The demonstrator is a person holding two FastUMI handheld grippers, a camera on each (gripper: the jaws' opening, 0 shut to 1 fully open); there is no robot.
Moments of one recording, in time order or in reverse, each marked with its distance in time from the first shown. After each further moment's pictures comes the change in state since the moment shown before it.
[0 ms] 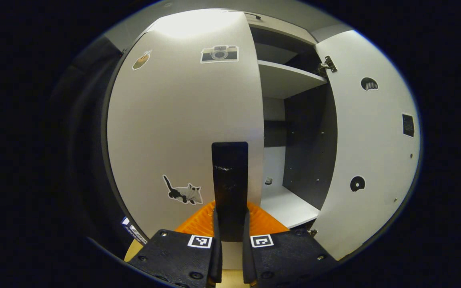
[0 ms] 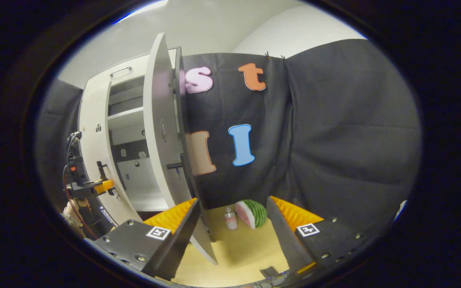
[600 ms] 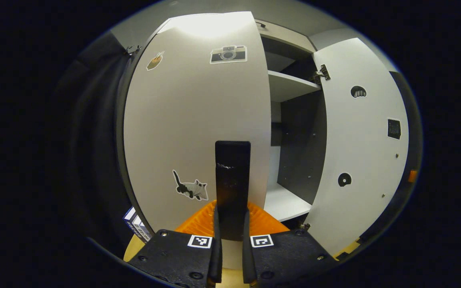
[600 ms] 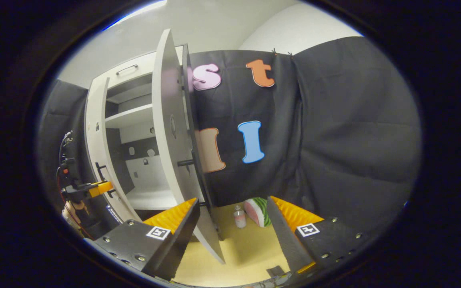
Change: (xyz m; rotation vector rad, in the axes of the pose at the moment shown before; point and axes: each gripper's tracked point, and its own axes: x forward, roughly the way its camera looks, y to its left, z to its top) left arm -0.030 0.006 -0.004 -0.025 0.005 -0.036; right arm 0.009 0.020 -0.006 0.005 0.023 0.067
